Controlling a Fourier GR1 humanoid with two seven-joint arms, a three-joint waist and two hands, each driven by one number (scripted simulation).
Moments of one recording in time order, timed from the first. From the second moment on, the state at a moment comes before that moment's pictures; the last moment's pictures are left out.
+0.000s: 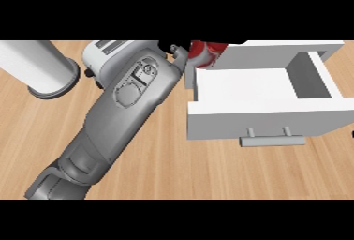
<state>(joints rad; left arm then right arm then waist) -1.22 0.00 -0.20 -0.95 0.11 0.50 0.27 0.28 -0.03 -0.27 -2.19 -0.11 0.20 0.10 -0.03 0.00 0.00</state>
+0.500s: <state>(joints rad) -1.41 0.00 -0.27 -0.69 0.24 0.55 0.21 0.26 -0.03 -0.26 -2.19 -0.11 0.20 0.12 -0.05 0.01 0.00</state>
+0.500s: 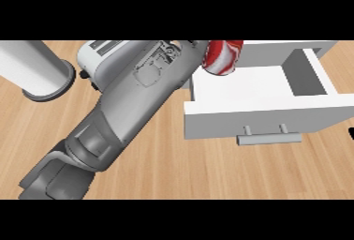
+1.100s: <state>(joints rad) -1.48 0.00 -0.40 -0.50 0.39 0.59 0.11 0.19 -0.02 -0.22 -2.16 -0.06 0.18 0.13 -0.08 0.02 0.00</state>
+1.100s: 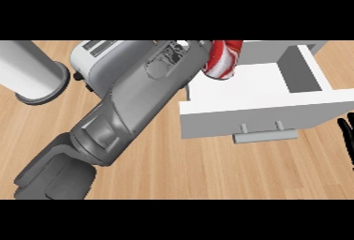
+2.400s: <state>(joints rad) -1.44 0.00 -0.62 -0.36 0.52 0.72 -0.03 0.10 -0.07 -0.24 -2.11 -0.08 0.18 0.14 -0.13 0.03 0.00</state>
